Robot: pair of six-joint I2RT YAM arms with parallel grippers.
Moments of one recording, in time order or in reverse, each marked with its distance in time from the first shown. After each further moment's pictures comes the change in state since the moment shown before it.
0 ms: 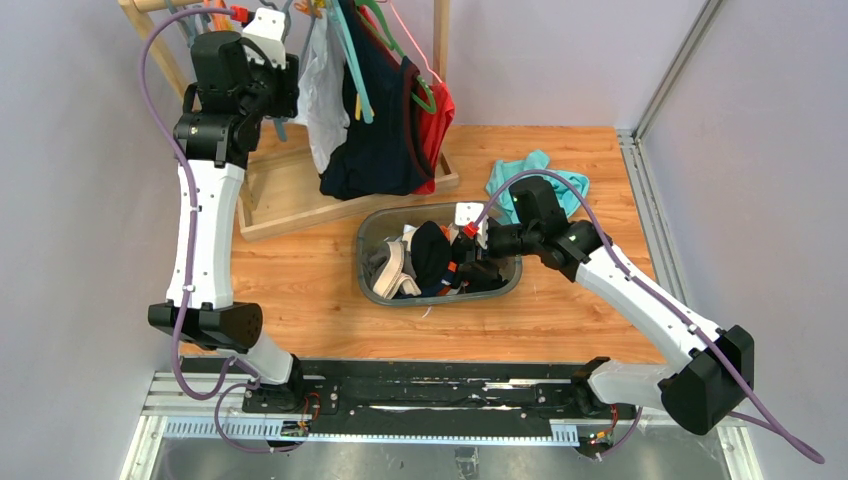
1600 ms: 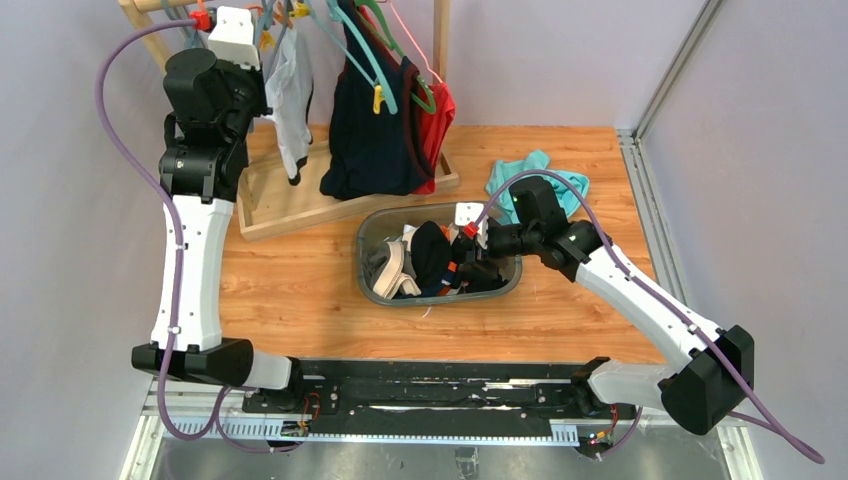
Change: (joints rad) left arm 0.001 -0.188 -0.197 0.234 -0.165 -0.015; right arm 0.000 0.000 0.000 0.000 0.000 0.000
